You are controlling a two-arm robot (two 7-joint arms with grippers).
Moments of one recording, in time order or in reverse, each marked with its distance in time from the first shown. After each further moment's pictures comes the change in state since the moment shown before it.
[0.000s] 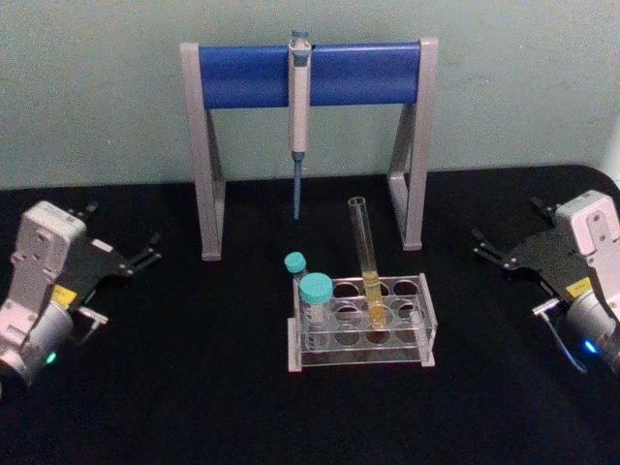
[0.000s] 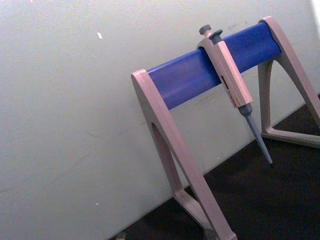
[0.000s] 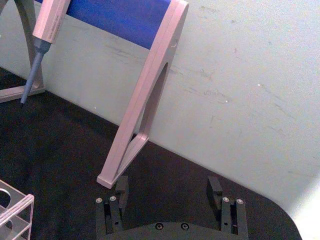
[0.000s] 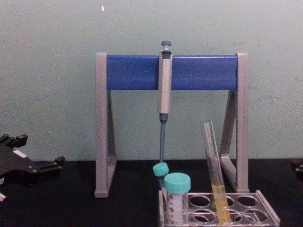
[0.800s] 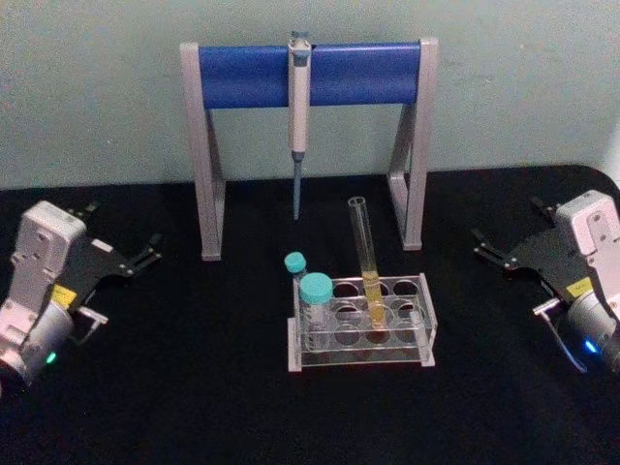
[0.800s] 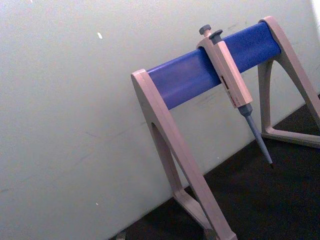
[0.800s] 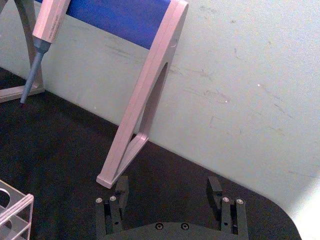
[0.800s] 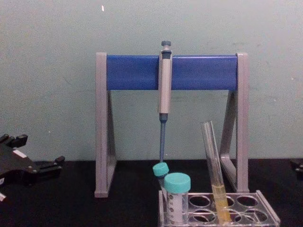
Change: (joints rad) left arm 0.000 0.000 0.000 0.000 0.000 0.000 0.000; right arm 0.000 0.001 0.000 0.000 0.000 -0.001 0.000
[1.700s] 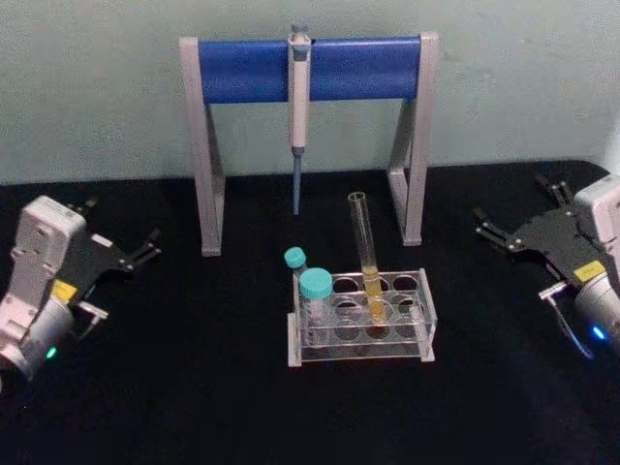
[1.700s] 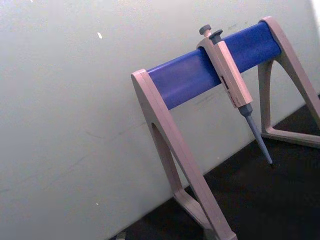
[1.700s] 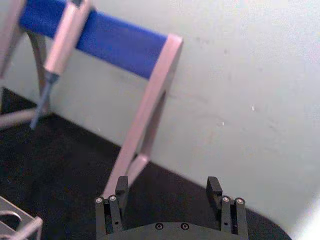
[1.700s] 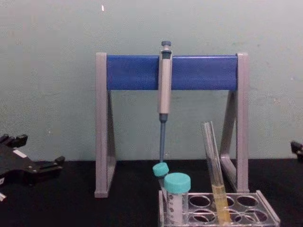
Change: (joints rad) left arm 0.000 0.000 0.000 0.000 0.000 0.000 0.000; right arm -0.026 0.003 0.044 -0.047 0.005 -0.042 0.032
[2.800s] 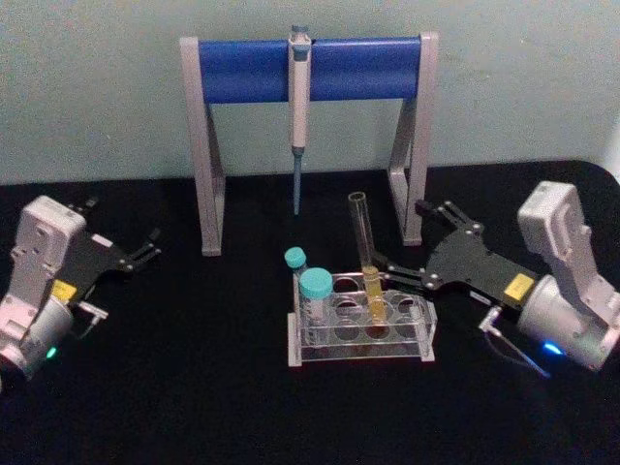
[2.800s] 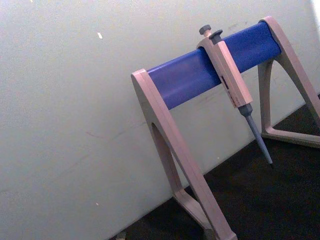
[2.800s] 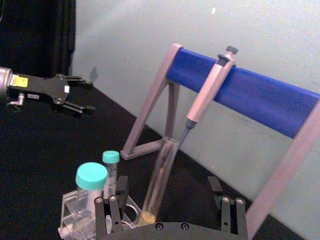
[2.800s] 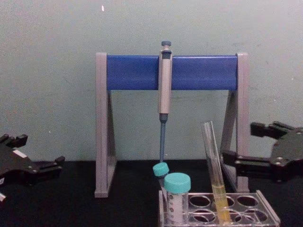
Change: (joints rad) left arm 0.000 0.000 0.000 0.000 0.000 0.000 0.000; right arm 0.010 0.002 -0.040 -0.127 0.088 0.026 0.396
